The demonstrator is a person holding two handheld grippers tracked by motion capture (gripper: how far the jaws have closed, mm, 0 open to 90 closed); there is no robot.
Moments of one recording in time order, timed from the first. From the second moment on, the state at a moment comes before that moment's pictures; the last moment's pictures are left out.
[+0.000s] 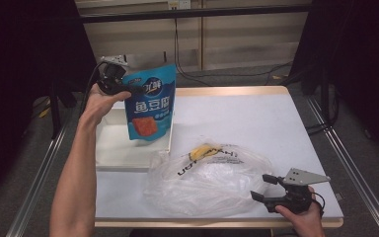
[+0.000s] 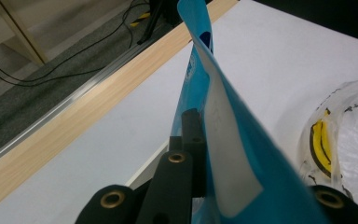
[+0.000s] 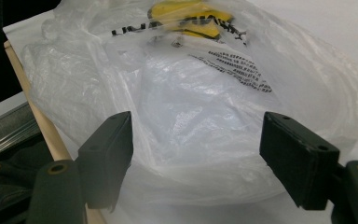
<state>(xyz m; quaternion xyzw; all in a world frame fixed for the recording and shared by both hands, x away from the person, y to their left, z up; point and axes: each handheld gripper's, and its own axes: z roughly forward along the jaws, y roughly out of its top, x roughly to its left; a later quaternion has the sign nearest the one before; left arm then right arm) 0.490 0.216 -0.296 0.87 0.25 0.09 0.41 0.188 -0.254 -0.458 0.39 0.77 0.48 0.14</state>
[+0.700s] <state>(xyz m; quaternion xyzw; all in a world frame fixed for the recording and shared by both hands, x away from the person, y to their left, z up) 0.500 0.212 -0.296 0.89 0.26 0.16 0.35 0.189 -0.254 -0.458 0.39 0.78 0.48 0.14</state>
